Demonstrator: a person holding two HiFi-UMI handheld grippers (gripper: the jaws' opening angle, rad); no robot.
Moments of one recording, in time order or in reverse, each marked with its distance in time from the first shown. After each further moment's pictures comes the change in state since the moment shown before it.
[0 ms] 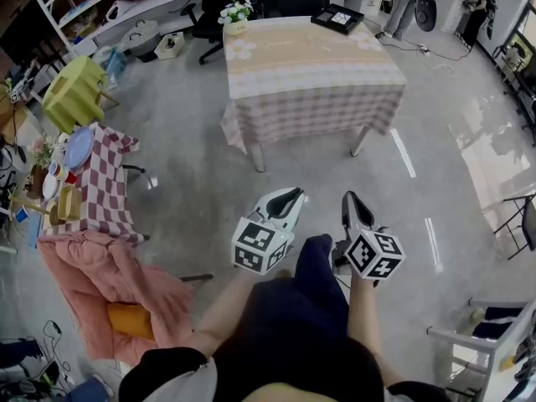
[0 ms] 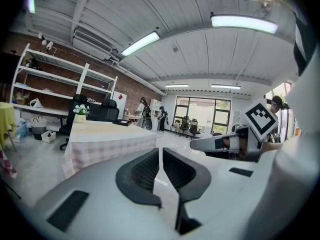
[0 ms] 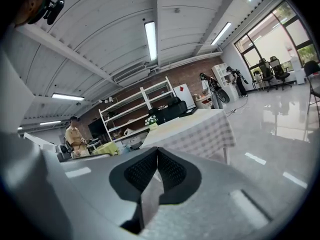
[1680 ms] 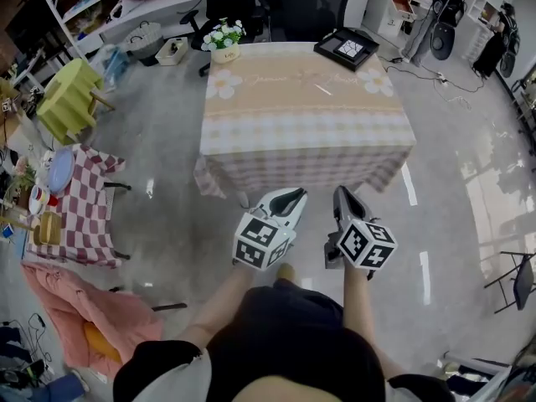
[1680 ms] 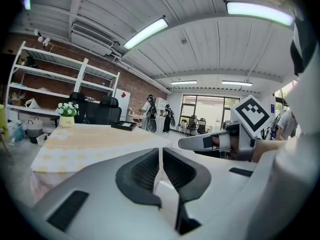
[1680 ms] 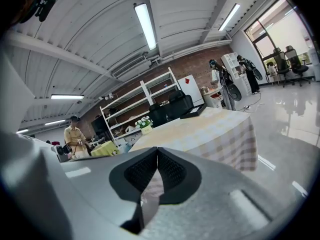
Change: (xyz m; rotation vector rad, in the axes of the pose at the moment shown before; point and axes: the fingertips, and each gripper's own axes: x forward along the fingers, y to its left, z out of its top) left arm 0.253 0.113 0.071 -0.007 0.013 0.051; right arm 0.249 -0.128 0.114 -0.008 0.083 0.095
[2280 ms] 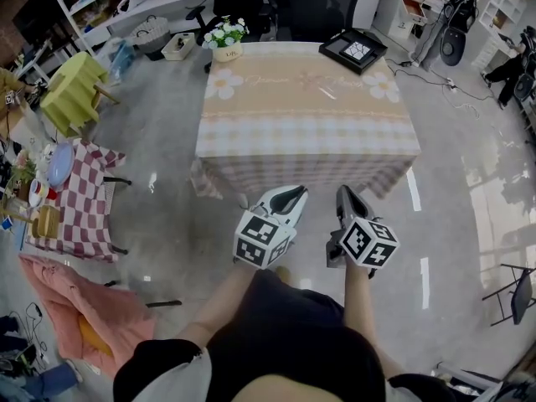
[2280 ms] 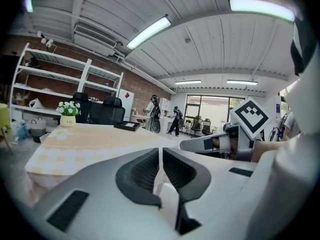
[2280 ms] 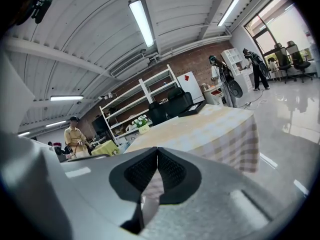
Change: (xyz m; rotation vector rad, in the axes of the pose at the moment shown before) left arm 0.038 0.013 0.002 -0.012 -0.010 0.046; right arm 0.028 -0.038 0.009 0.017 0.023 0.016
